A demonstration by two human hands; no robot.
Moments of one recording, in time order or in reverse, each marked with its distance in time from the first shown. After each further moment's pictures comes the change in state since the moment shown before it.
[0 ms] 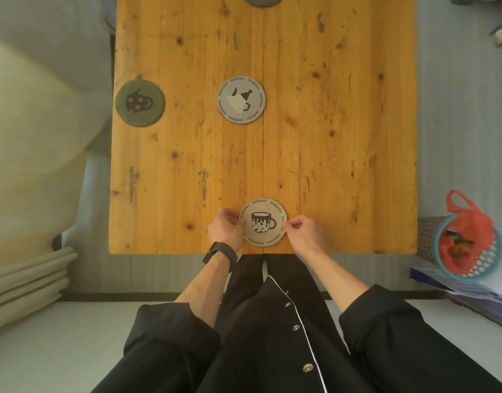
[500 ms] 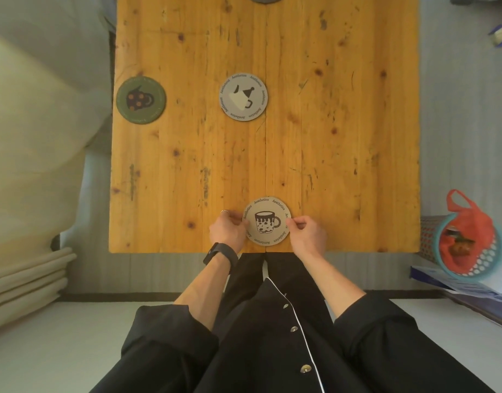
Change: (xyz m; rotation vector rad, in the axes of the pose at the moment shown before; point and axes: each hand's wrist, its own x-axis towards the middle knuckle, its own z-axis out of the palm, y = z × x) left_hand 0.001 -0.006 -0.001 0.005 -0.034 -0.001; right_hand -0.009 0.001 0.012 0.084 0.171 0.021
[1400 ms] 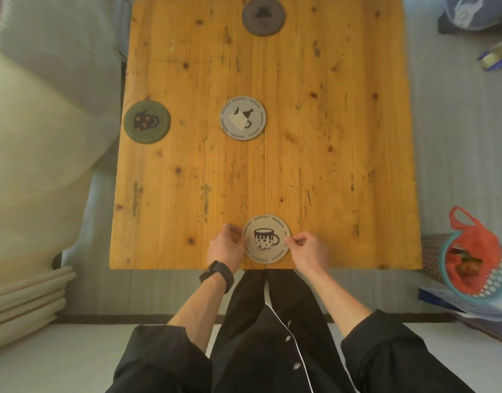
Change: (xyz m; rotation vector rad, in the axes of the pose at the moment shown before) left_hand -0.003 -0.010 -0.001 0.097 -0.019 0.140; right_hand 0.001 0.007 -0.007 0.000 -0.098 -0.047
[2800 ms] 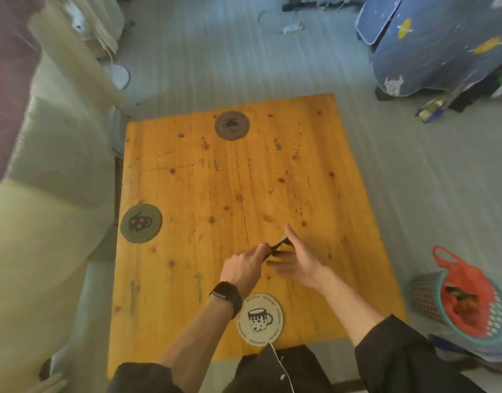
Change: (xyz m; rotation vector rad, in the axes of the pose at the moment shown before) left_hand 0.024 0.157 -0.046 0.650 0.041 0.915; right_hand 0.056 -0.132 -0.116 0.764 -0.433 0.205
